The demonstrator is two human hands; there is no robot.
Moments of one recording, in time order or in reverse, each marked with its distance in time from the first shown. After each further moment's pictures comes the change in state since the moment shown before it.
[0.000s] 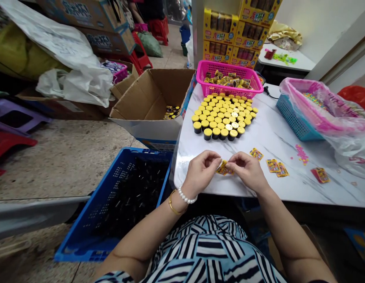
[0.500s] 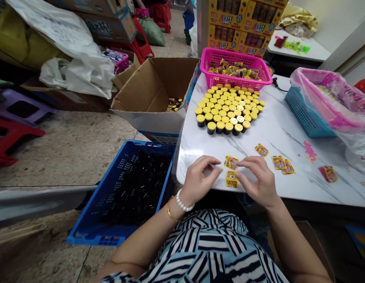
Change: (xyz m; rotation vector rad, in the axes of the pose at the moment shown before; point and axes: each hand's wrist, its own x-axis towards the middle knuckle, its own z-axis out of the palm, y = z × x) left_hand -0.026 -0.028 -0.013 0.228 -0.011 0.240; right_hand -0.041 0.007 -0.008 -0.446 0.109 -0.364
